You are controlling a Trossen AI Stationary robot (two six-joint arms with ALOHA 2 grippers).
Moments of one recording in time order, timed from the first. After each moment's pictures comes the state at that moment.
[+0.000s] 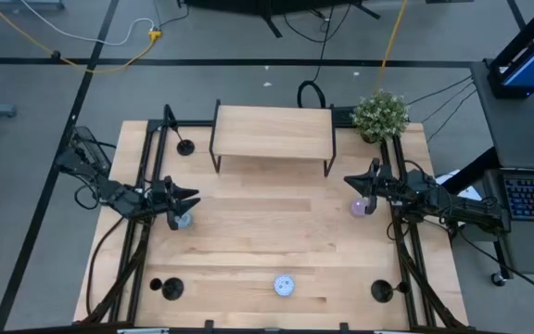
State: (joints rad) left arm -0.58 0.15 0.02 0.06 -0.84 -0.43; right arm -0.21 0.02 0.06 -0.02 0.03 0.26
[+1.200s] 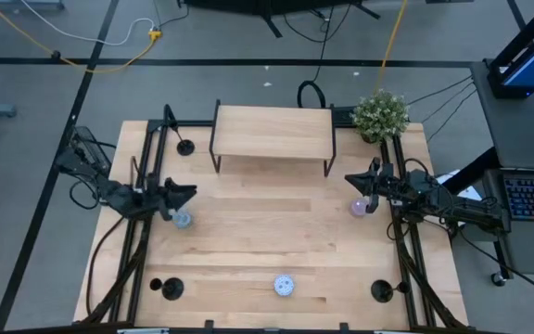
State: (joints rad) left arm -0.57 0.15 0.02 0.30 -0.87 -0.63; right arm -0.21 0.02 0.06 0.02 0.03 0.29
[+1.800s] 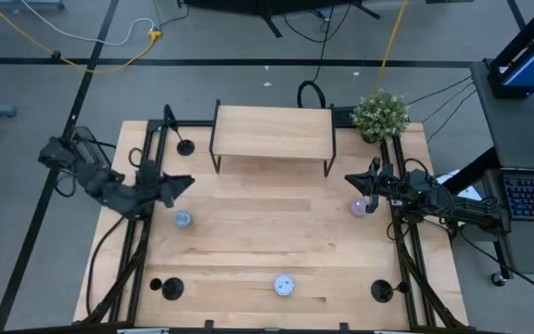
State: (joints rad) left arm -0.54 0.57 0.63 -0.54 -0.93 -1.19; right arm -0.21 0.02 0.06 0.02 0.03 0.29
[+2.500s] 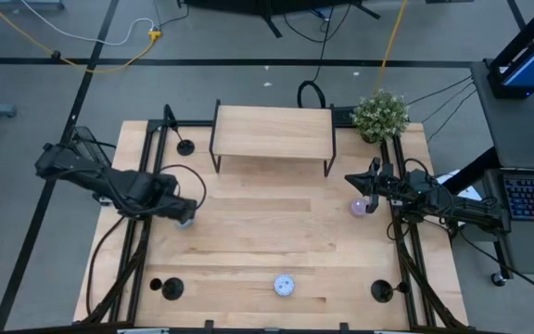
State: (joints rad) left arm -0.29 1.13 0.96 -1.42 -0.11 -1.74; right arm -0.21 0.02 0.06 0.02 0.03 0.29
